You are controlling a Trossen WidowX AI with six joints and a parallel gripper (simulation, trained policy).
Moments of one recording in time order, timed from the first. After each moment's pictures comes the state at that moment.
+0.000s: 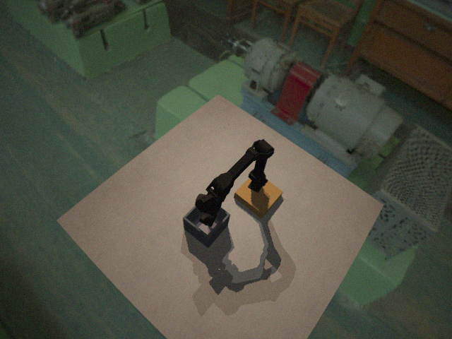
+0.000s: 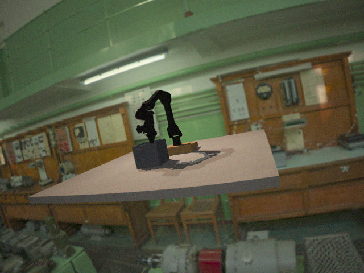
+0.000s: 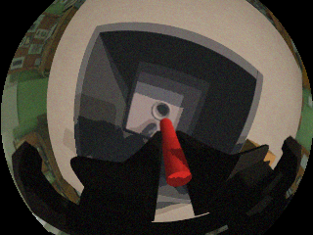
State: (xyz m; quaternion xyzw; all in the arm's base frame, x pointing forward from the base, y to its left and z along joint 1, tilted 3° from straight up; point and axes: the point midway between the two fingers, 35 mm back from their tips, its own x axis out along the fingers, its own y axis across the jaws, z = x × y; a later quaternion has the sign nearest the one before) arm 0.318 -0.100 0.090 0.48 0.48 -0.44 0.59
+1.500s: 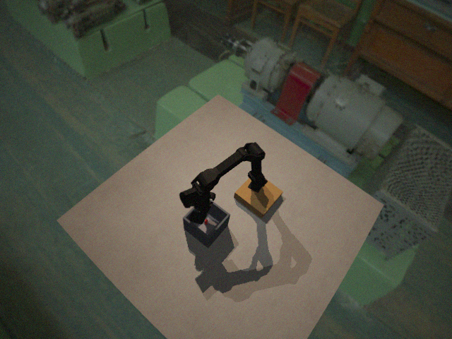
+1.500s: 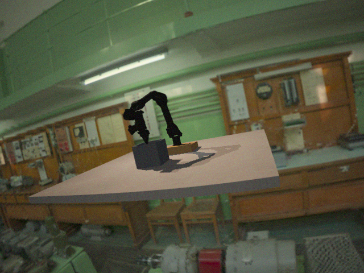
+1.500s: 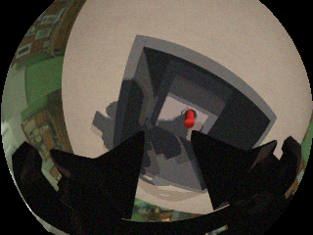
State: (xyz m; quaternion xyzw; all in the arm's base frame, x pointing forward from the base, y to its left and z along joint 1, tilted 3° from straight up) arm 0.353 -0.126 0.111 0.54 0.52 -0.33 0.57
